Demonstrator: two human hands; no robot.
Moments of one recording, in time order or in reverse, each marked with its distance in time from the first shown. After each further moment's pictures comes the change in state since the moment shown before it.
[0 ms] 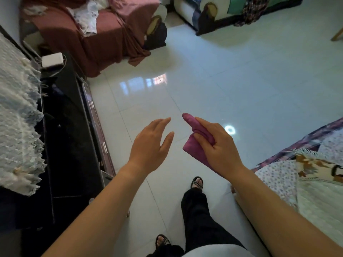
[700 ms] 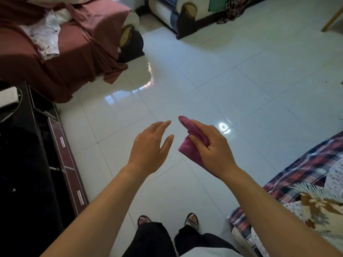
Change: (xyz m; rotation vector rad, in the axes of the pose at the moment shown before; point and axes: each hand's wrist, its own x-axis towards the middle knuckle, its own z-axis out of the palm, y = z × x) left_hand 0.344 0.044 0.051 0.043 -0.137 0.025; right_hand 0.294 0.131 -0.074 0.045 0.034 0.171
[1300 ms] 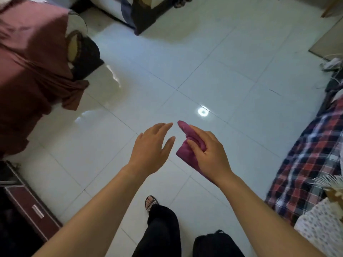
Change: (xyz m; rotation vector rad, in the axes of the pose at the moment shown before) left_hand 0.296 -0.121 -0.009 0.089 -0.269 0.271; right_hand 0.242 0.028 0.091 0.010 0.219 0.318
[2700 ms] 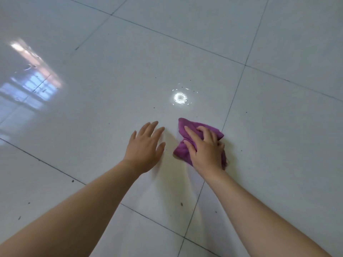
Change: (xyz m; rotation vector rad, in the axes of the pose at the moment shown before) left_hand 0.354 -0.265 0.747 0.243 -0.187 0.240; right_hand 0.248 0.763 0.324 -0.591 0.258 0.178
